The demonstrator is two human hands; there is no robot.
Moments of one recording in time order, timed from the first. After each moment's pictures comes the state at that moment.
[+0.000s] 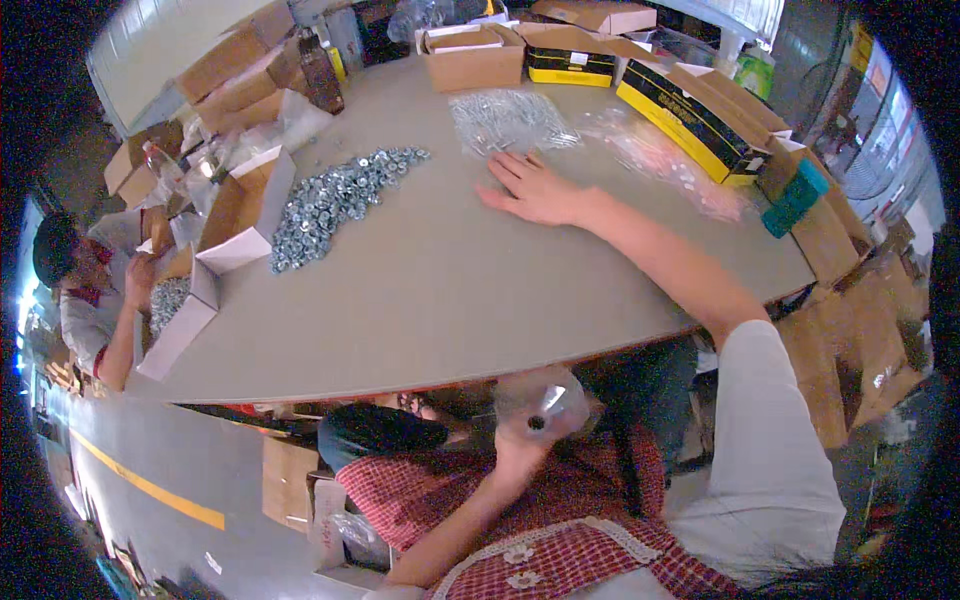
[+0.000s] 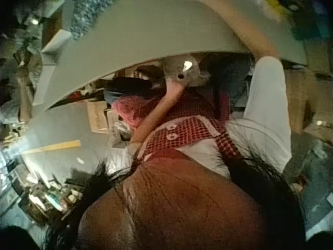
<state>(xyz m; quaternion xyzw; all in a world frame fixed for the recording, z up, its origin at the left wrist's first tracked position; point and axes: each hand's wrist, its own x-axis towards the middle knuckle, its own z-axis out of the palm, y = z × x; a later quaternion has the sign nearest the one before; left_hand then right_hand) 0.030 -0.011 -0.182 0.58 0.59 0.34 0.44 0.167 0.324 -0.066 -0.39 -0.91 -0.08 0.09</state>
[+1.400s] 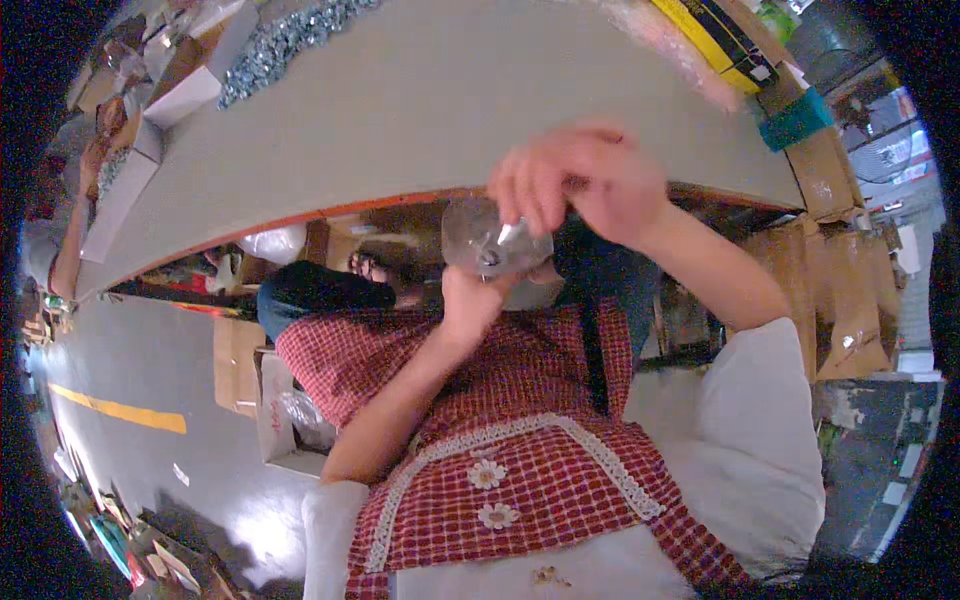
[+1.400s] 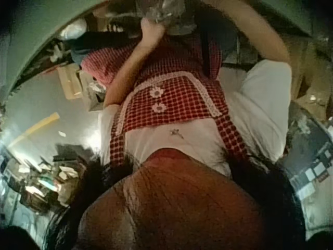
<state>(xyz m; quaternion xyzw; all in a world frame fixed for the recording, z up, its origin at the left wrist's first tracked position) 0.033 -0.007 -0.197 0.56 0.53 0.47 0.42 0.173 0.069 -0.012 -0.11 -0.65 0.66 0.36</state>
